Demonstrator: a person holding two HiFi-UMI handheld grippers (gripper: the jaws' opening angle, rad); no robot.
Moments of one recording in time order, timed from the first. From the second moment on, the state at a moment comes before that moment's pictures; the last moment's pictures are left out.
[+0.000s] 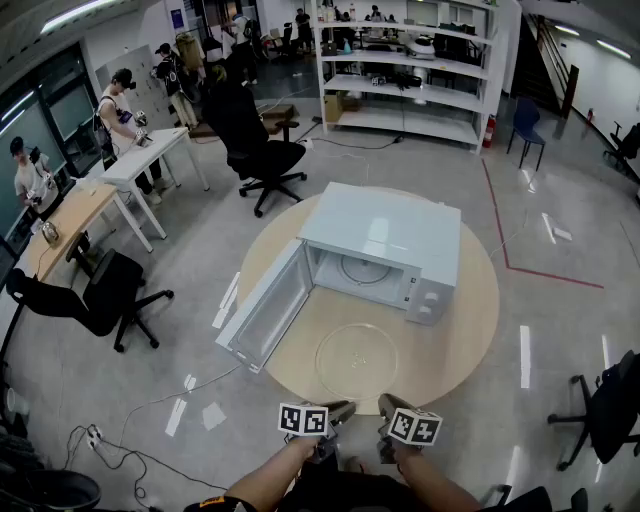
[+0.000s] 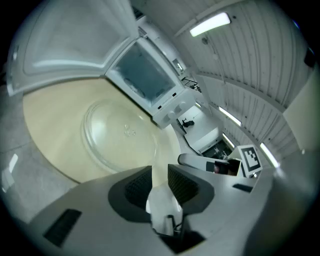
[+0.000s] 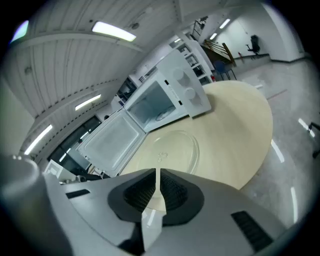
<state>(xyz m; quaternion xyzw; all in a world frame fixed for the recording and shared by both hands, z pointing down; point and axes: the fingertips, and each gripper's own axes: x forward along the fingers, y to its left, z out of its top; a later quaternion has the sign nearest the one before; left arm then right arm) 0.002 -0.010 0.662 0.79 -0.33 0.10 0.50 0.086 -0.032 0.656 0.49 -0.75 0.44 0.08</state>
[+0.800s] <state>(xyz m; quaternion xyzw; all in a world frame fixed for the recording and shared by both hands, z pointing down) 0.012 0.023 0.499 0.85 -0.51 0.06 0.14 0.094 0.005 0.507 0.49 -0.85 0.17 0.07</state>
